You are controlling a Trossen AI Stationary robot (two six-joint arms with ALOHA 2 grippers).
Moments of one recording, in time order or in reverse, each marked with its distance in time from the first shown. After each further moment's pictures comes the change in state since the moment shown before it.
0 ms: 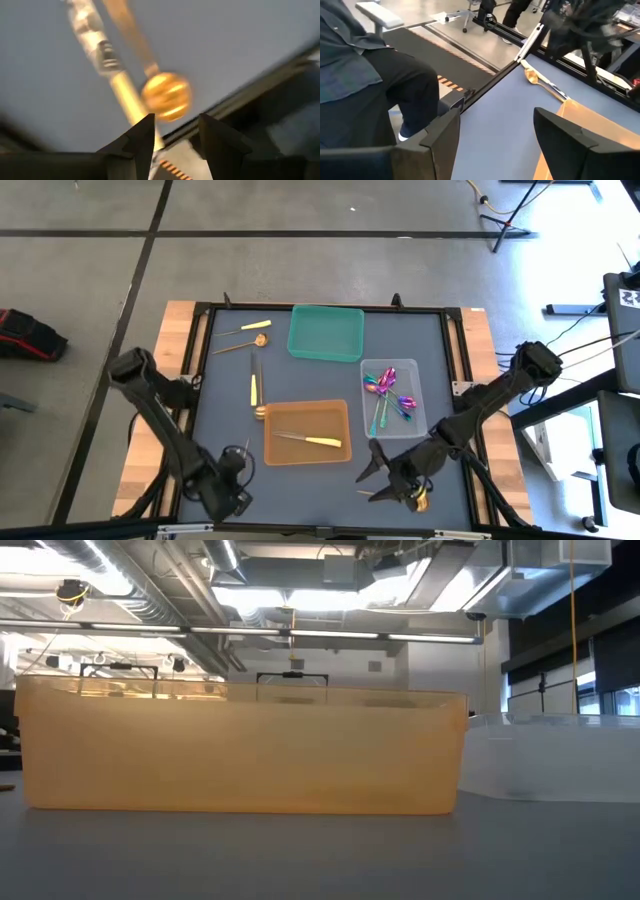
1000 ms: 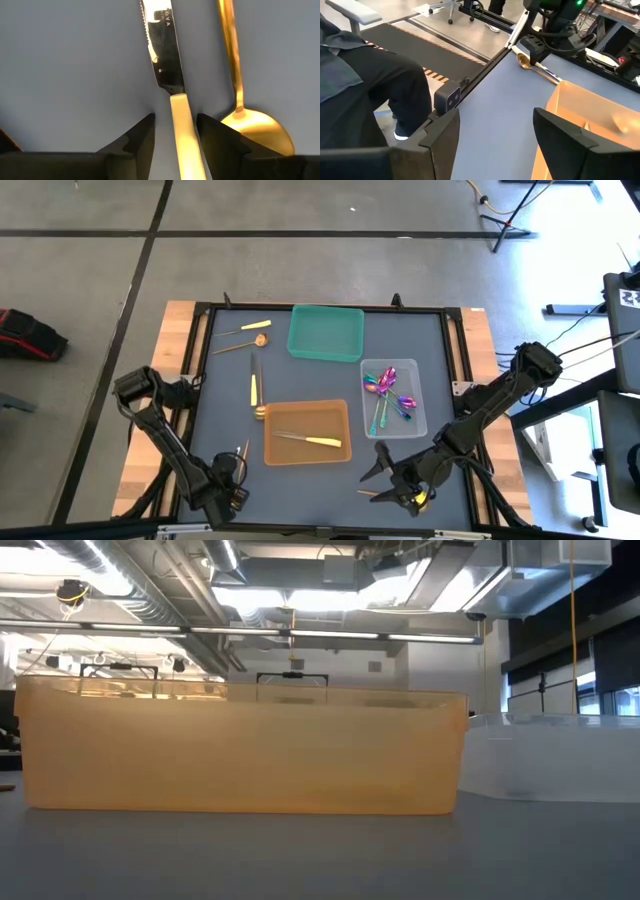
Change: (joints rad) left arm -0.068 0.176 -0.141 0.112 0.009 -0.228; right arm 0.059 0.008 0.000 -0.045 0.142 0.104
